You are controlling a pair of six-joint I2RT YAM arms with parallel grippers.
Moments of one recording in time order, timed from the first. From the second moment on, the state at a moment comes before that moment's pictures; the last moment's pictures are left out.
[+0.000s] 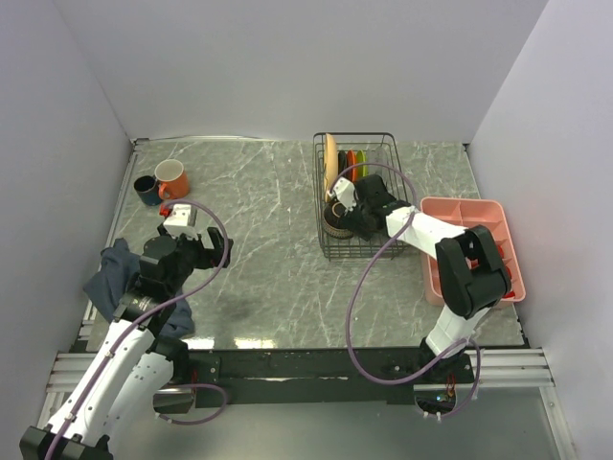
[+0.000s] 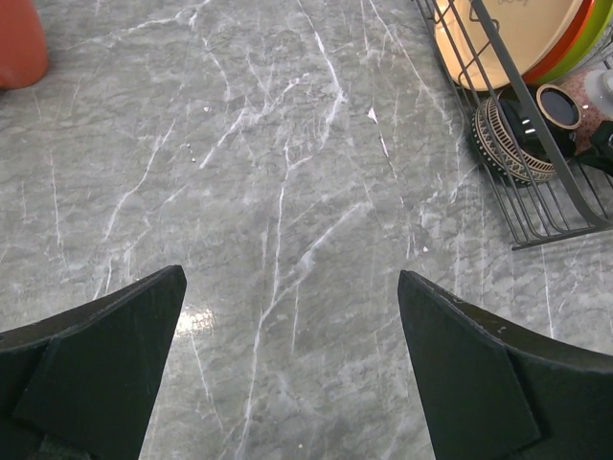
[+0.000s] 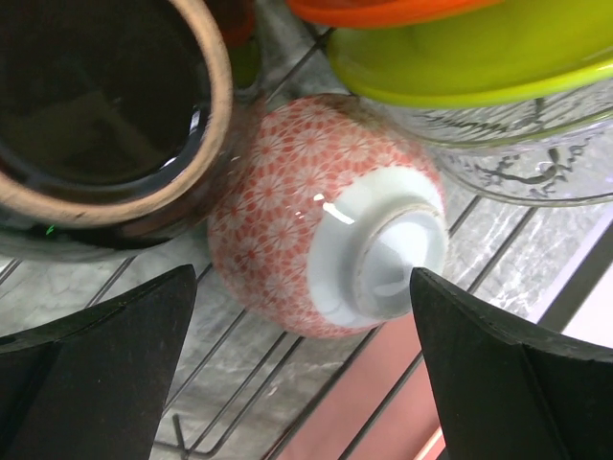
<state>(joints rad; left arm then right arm) -0.29 0.60 0.51 -0.20 -0.01 -0.25 0.42 1.71 1.07 -0.24 0.24 -0.66</state>
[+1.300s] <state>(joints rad) -0.29 0.63 0.51 -0.20 -0.01 -0.25 0.50 1.78 1.05 -0.12 0.48 -0.58</state>
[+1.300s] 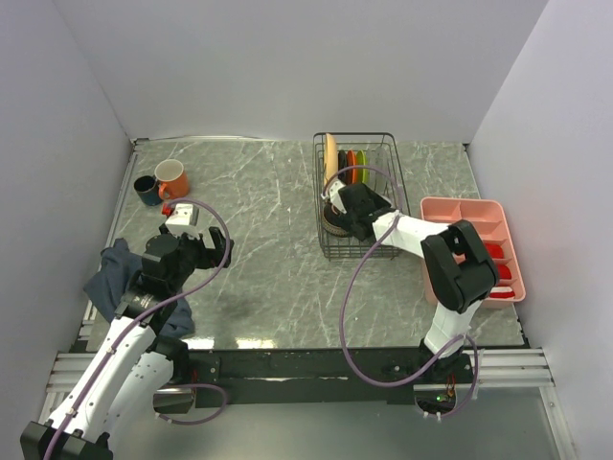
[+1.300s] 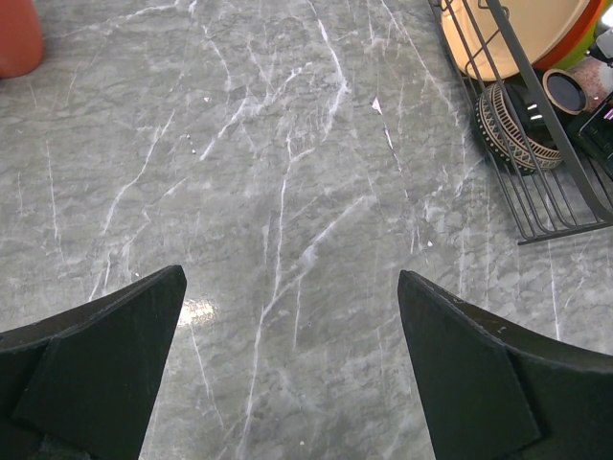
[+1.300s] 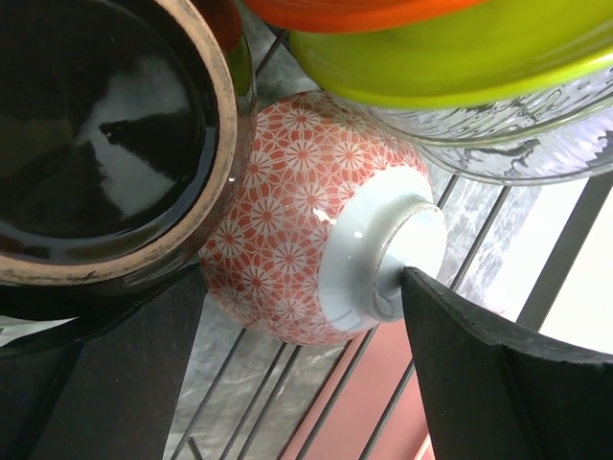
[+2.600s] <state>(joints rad) -0.29 0.63 0.51 -0.20 -0.01 -0.25 0.54 1.76 1.03 -0.14 0.52 -0.56</state>
